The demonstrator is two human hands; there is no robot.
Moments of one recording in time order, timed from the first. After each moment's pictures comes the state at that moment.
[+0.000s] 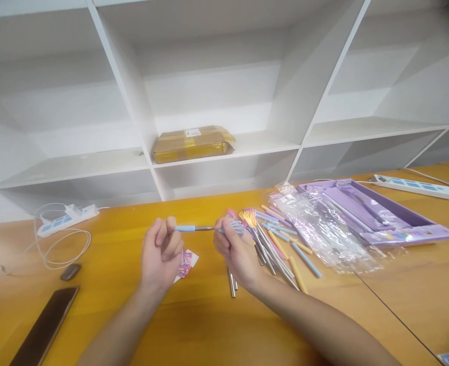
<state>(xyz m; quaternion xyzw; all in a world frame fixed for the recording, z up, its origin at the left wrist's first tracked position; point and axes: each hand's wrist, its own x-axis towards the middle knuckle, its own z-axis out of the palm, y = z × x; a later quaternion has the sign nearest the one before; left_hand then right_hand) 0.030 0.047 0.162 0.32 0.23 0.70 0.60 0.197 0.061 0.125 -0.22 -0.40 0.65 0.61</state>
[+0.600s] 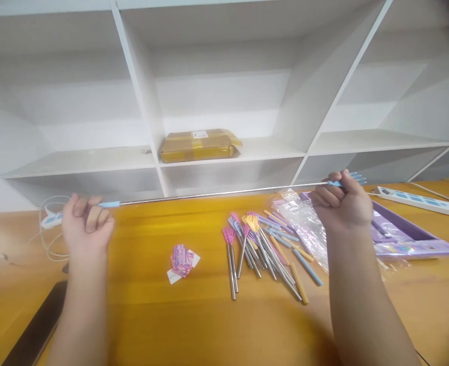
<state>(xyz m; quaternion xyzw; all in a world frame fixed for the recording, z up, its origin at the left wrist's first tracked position) -0.119 0.068 0.223 0.23 0.24 0.83 0.44 0.397 0.149 0.191 -0.28 -0.30 0.50 0.76</state>
